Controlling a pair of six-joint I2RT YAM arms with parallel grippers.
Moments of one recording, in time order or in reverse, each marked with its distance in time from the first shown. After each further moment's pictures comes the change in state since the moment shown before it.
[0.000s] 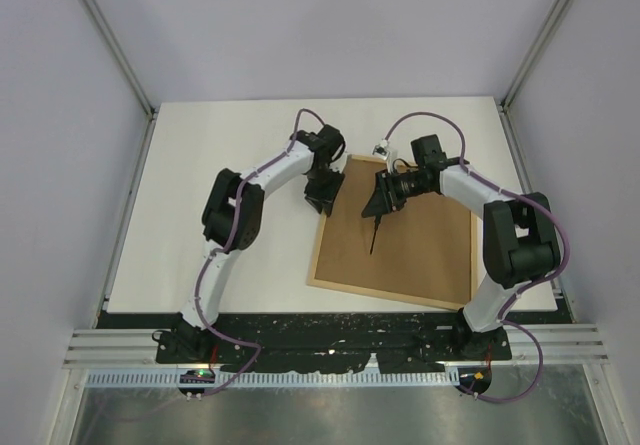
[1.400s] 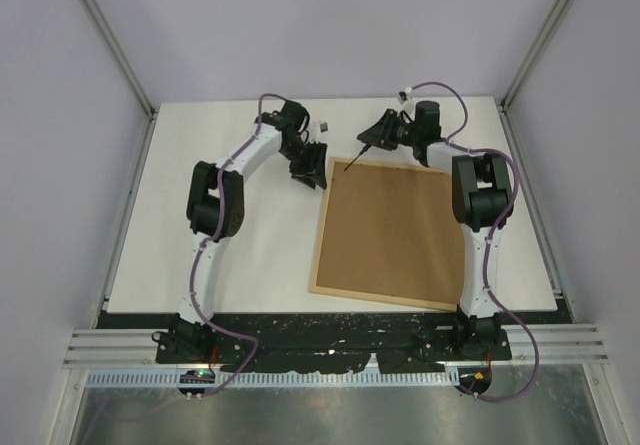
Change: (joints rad) left arm 0.215 -0.001 0.072 0.113 0.344 0.003; right arm -0.110 0.534 0.440 0.776 0.195 0.789
